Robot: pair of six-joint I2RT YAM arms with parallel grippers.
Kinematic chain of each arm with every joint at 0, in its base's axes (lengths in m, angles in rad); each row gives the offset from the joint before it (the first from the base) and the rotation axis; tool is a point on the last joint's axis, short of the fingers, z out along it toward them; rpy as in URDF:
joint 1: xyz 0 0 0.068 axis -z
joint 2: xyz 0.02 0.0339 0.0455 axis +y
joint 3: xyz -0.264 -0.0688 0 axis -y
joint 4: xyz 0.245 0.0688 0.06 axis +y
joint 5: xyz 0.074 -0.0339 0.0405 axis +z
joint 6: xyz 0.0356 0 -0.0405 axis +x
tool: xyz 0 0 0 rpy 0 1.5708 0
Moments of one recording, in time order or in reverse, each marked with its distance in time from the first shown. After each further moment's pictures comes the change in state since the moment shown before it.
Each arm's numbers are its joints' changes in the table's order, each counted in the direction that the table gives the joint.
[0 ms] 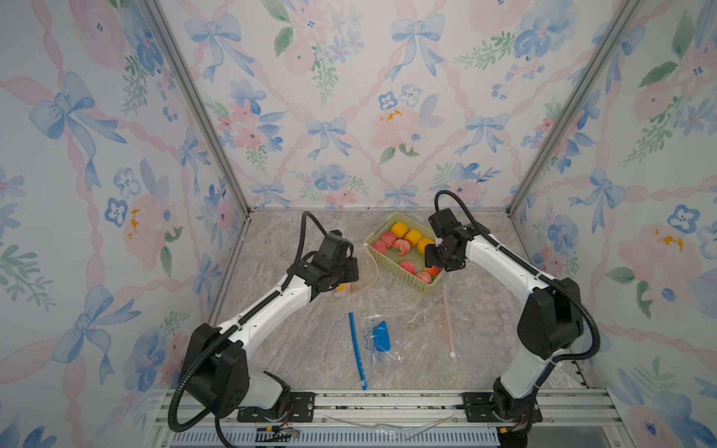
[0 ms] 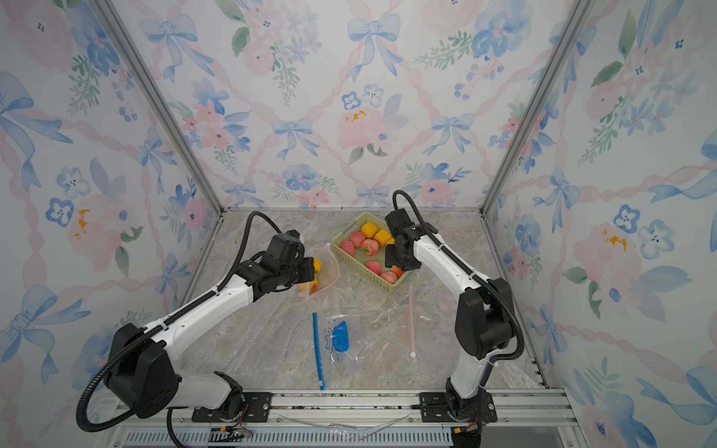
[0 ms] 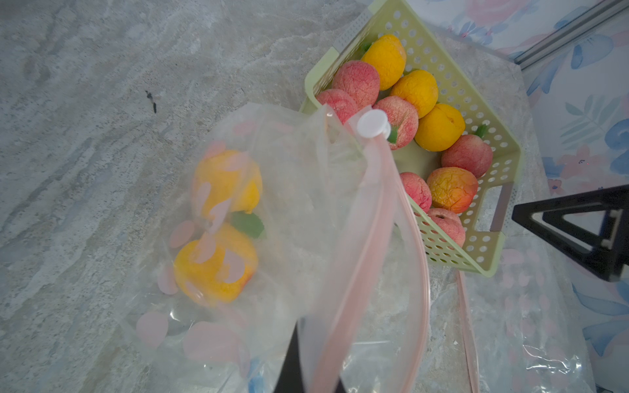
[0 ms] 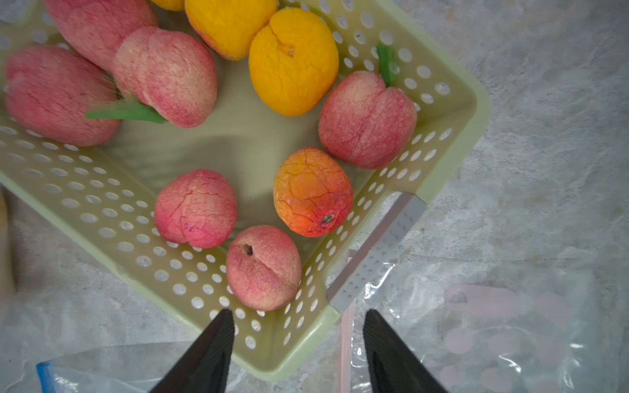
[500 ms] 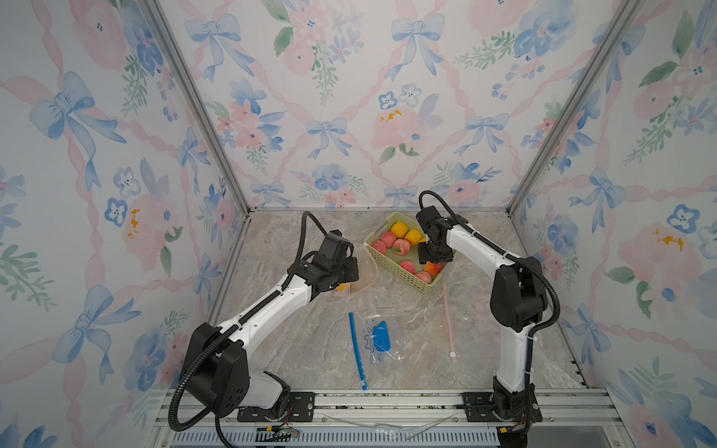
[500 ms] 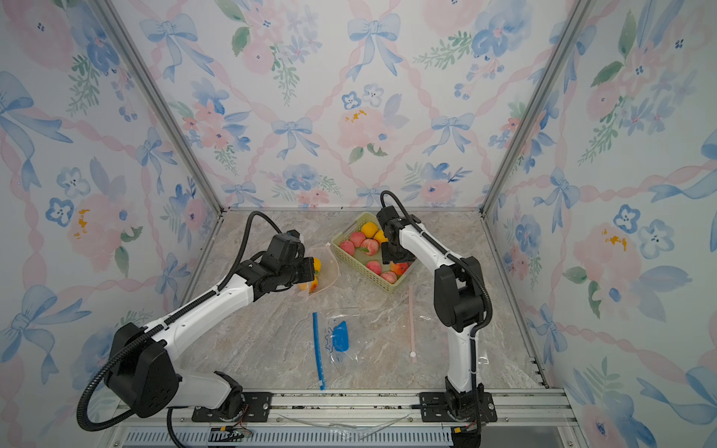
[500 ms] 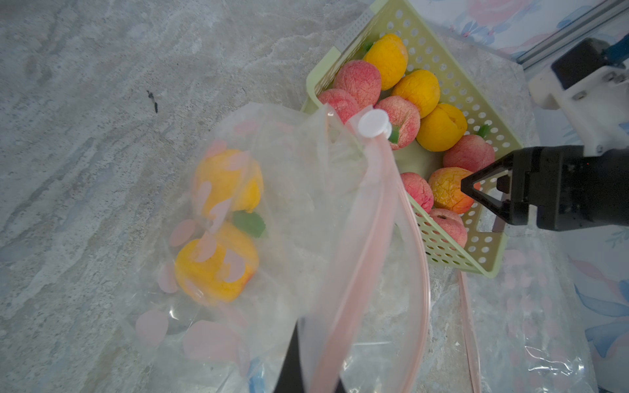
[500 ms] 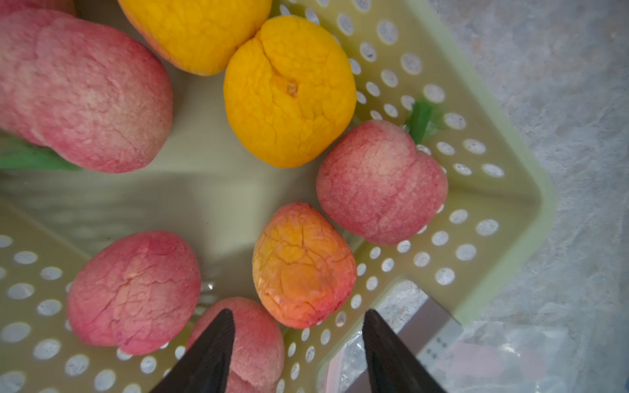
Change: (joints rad) left arm 0.000 0.002 0.000 0.000 0.003 0.000; right arm 0.013 0.259 0.212 0.057 -0.076 -0.092
